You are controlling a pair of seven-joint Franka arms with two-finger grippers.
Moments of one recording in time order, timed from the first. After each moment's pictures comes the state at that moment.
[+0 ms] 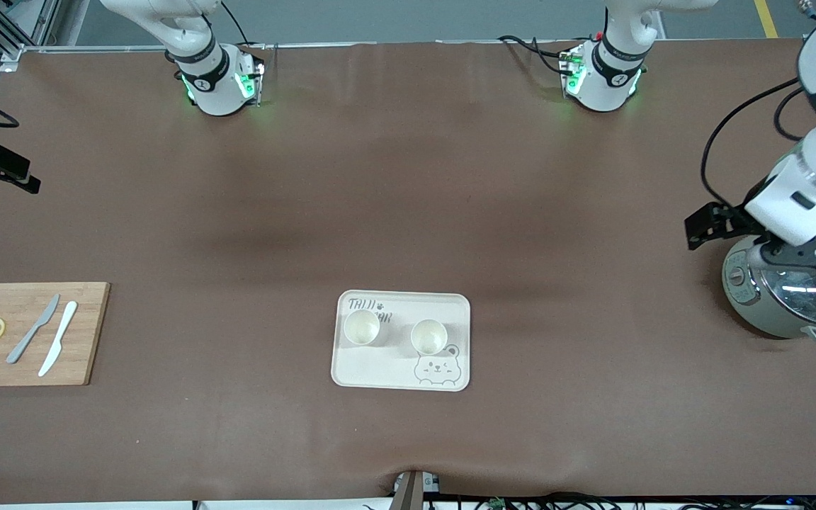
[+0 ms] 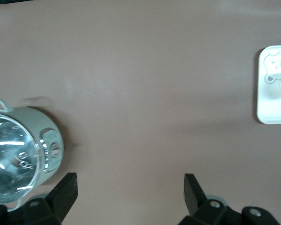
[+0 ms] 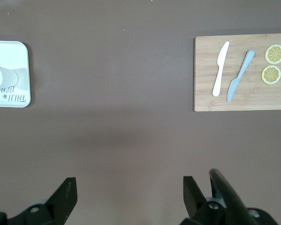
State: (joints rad) left arm -0.15 0.21 0.00 -1.42 0.05 1.67 -0.08; right arm -0.04 0.04 -0.04 -1.44 0.04 1.46 -0.07
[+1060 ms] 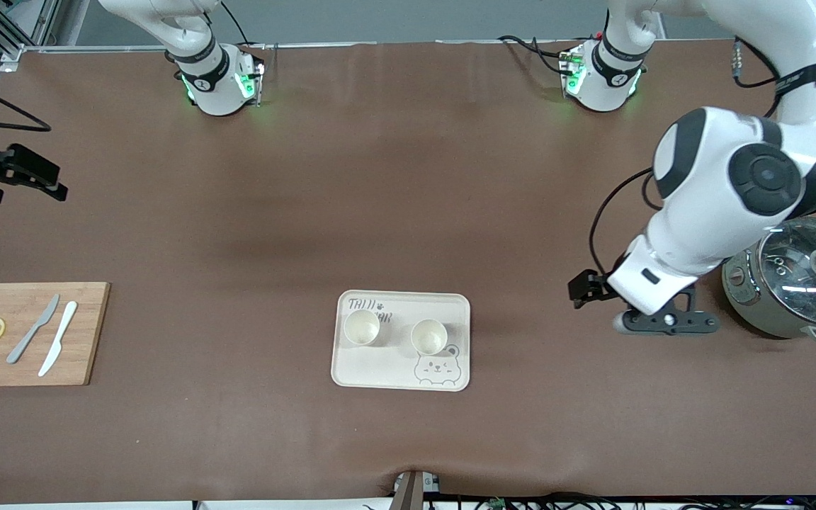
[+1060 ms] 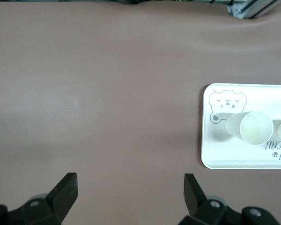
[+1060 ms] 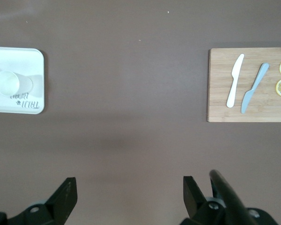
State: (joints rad) left arm -0.31 0.44 -0.01 -1.39 -0.04 1.95 -0.26; right arm 0.04 0.05 -0.03 -1.46 0.04 1.52 0.02
